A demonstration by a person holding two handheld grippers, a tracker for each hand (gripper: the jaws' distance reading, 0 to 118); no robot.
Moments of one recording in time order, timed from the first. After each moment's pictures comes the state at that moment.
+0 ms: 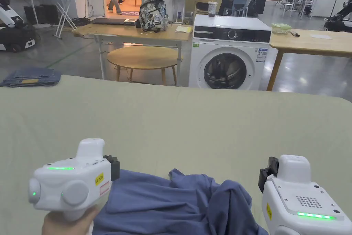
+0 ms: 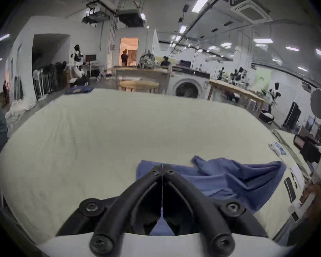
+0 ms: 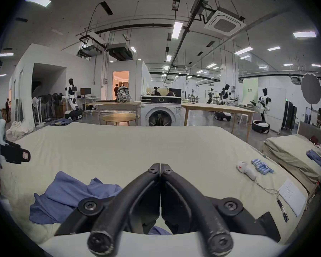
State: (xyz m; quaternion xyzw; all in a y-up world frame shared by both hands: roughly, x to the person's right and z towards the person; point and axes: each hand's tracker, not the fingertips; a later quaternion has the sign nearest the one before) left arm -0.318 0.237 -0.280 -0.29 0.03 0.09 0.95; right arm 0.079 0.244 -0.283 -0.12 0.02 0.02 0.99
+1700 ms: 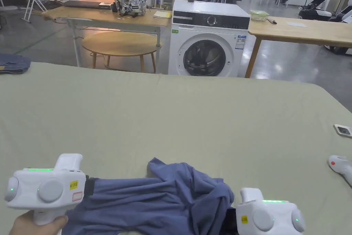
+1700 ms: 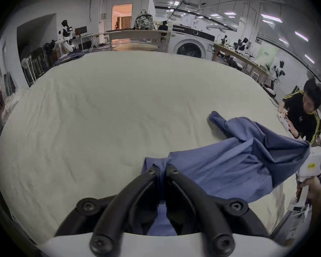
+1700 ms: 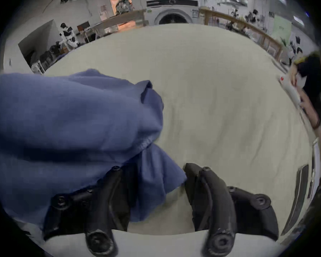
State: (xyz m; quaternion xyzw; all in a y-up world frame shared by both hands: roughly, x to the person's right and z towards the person) left arm -0.319 0.183 -0.295 -0.42 0.00 0.08 0.90; right arm 0.111 0.111 -0.344 -0.49 0.08 0.02 0.87
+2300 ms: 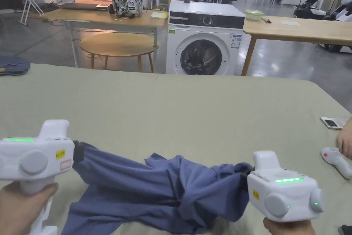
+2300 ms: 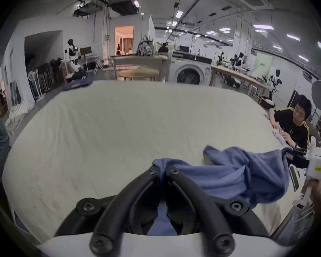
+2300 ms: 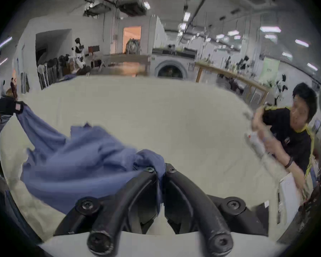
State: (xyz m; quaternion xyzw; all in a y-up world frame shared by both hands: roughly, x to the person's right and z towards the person) left arm -0.336 0.266 -0.277 -0.32 0.01 0.06 0.95; right arm 0.123 0.209 -0.307 -0.29 0.05 0.08 0.95
